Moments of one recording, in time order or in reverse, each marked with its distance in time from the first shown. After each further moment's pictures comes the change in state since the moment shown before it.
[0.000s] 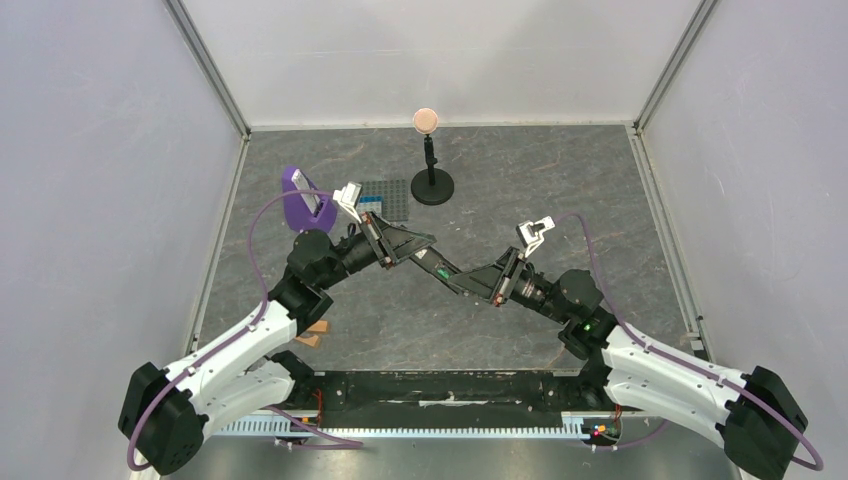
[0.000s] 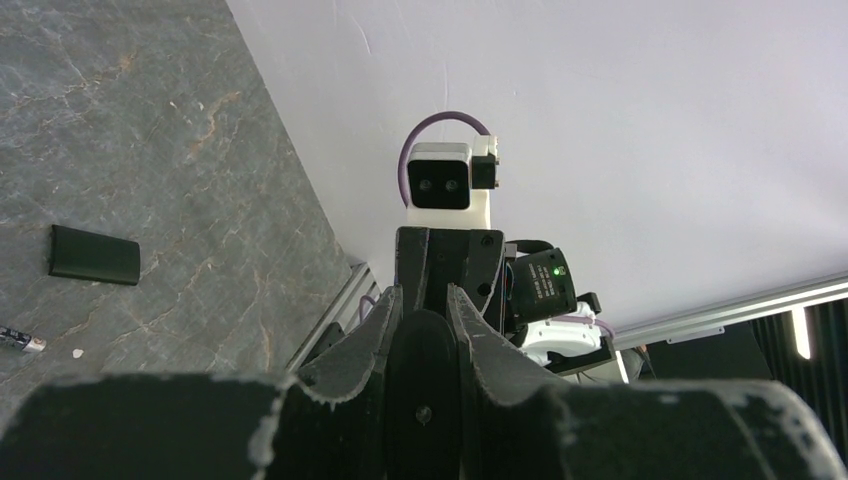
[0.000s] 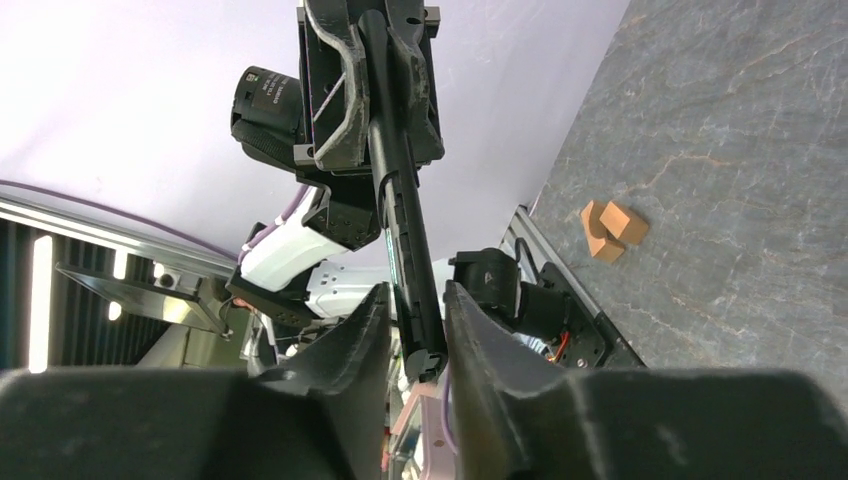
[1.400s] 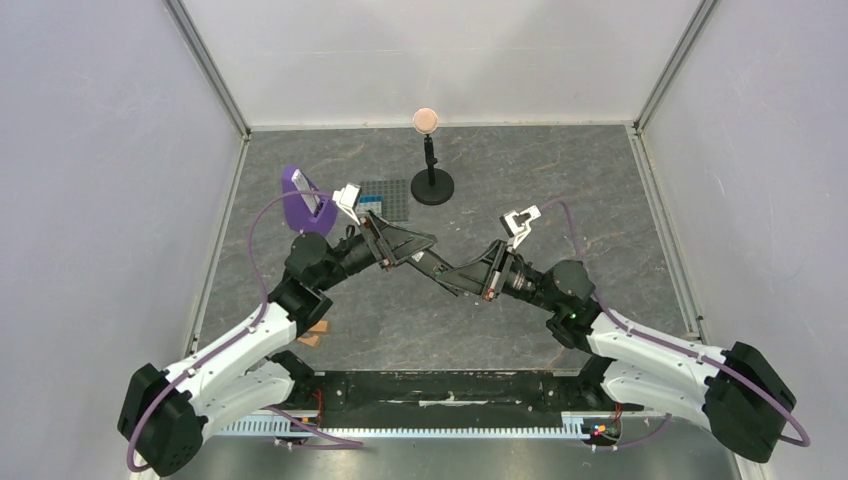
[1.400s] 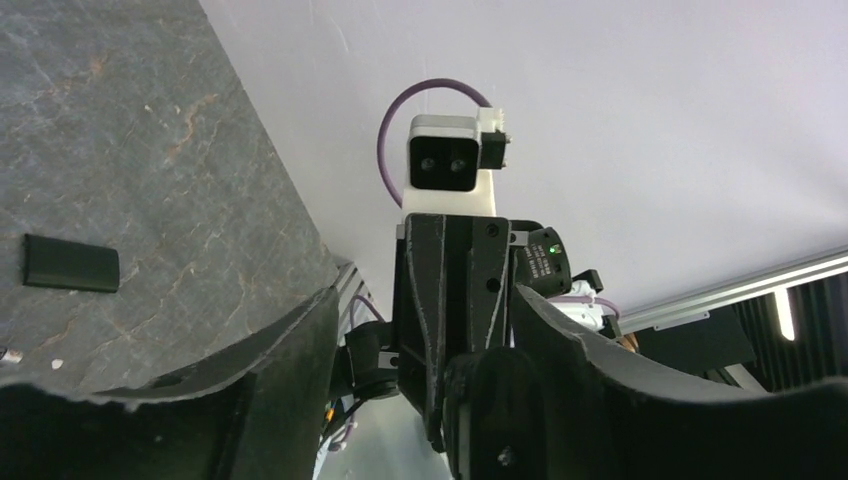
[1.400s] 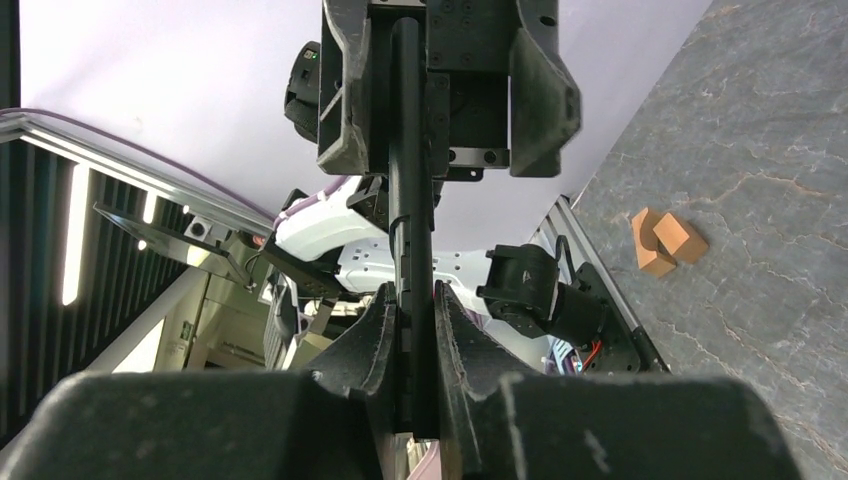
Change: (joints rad) left arm 0.000 -0.010 -0.023 0.067 0.012 -0.016; right arm 0.000 0.159 0.063 0.190 -0.122 -0.011
